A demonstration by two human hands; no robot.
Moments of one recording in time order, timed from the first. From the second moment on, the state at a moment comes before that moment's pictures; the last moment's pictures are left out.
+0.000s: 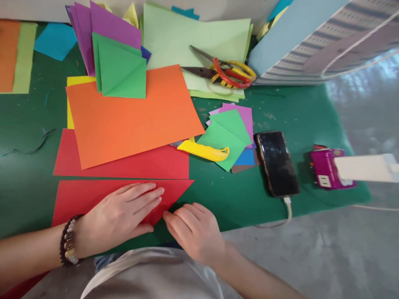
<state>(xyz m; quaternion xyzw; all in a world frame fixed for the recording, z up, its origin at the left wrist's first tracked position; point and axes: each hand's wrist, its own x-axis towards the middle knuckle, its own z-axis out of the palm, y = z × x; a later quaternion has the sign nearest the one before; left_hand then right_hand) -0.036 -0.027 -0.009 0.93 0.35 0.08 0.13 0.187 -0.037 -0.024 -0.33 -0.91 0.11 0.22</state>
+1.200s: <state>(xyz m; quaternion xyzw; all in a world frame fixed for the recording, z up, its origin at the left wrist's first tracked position) -0.036 -0.028 -0.013 0.93 0.36 0.08 0.10 0.224 0.022 -0.029 -0.47 -0.86 0.01 0.21</state>
